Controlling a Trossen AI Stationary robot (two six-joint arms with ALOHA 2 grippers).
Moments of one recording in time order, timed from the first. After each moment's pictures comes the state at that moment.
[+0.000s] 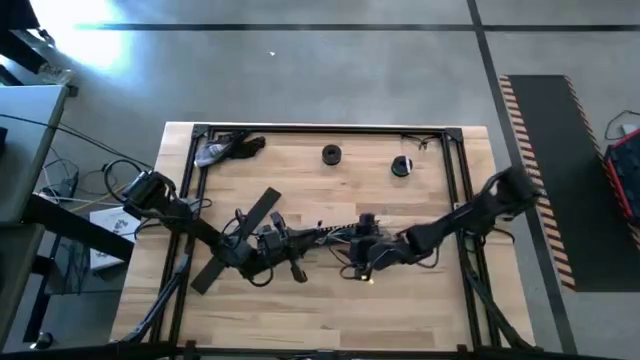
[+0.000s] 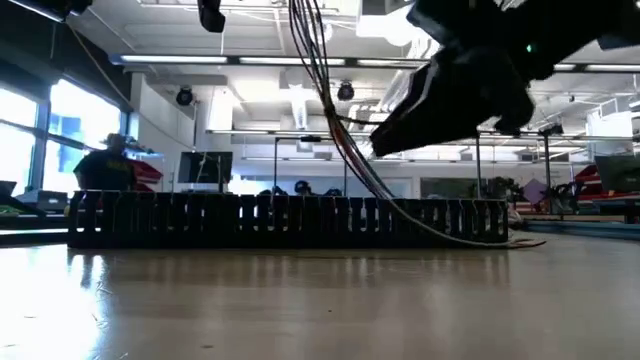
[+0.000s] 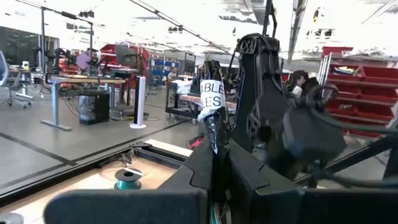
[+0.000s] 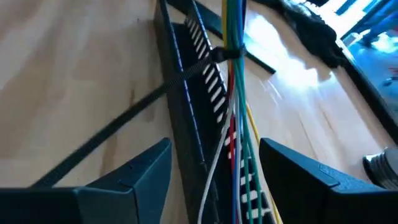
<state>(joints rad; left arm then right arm) -0.54 1.74 0.80 1.28 -0.96 0.13 0.42 1.70 0.79 0.26 0.64 -0.01</state>
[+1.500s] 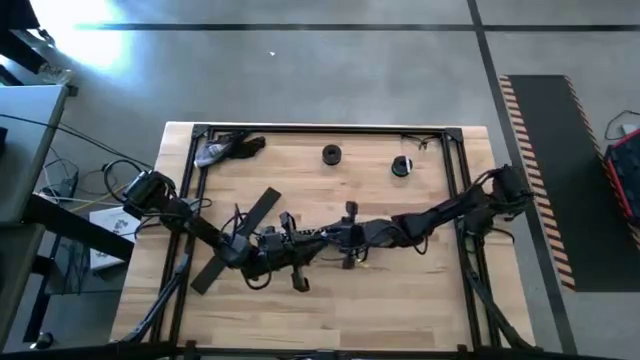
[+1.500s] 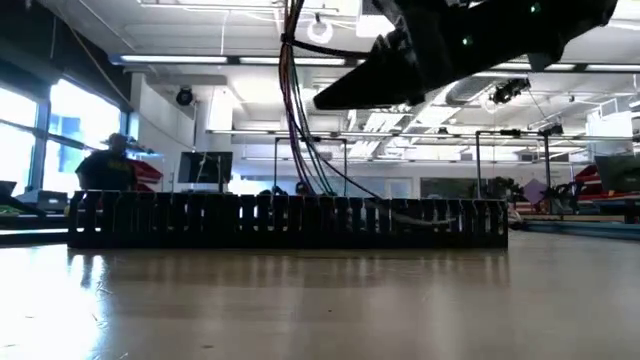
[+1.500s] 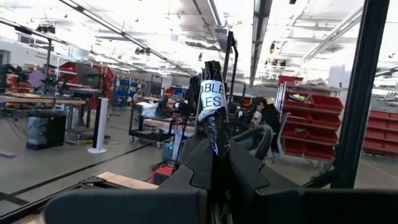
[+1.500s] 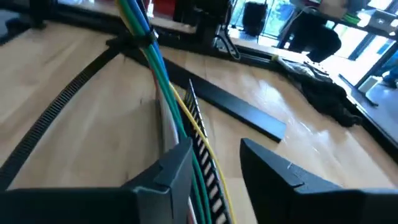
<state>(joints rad) -0.53 1.74 0.92 1.28 -0.79 0.16 0.27 1.68 0.79 0.51 0.37 -0.14</state>
